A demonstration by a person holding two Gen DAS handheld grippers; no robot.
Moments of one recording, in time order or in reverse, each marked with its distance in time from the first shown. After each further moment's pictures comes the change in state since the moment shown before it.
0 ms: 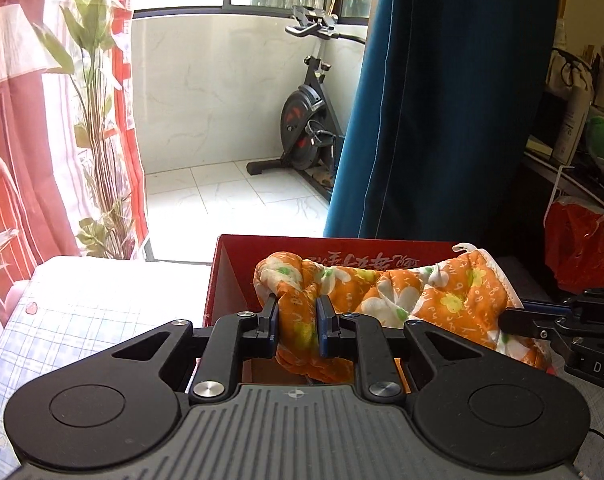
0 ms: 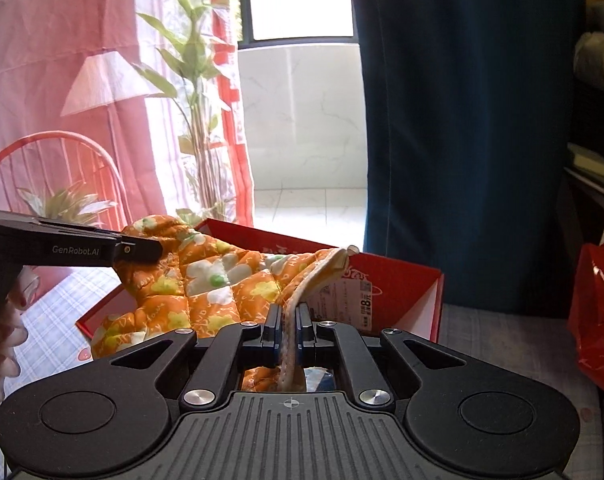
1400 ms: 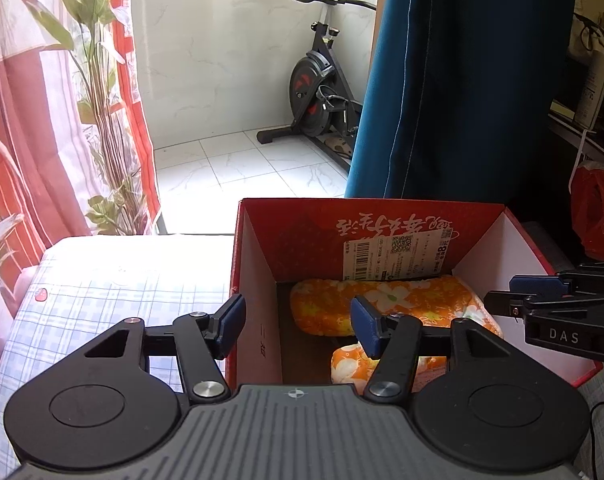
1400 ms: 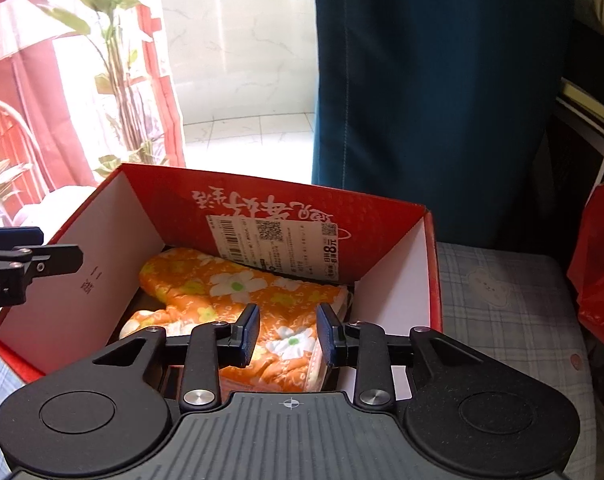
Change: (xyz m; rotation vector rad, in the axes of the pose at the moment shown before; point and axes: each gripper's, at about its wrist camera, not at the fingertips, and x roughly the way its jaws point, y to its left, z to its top) left arm 0.002 0.019 -0.007 0.028 0.089 0.036; right arm 0.064 -0.004 -0.005 0.067 0.190 -0.184
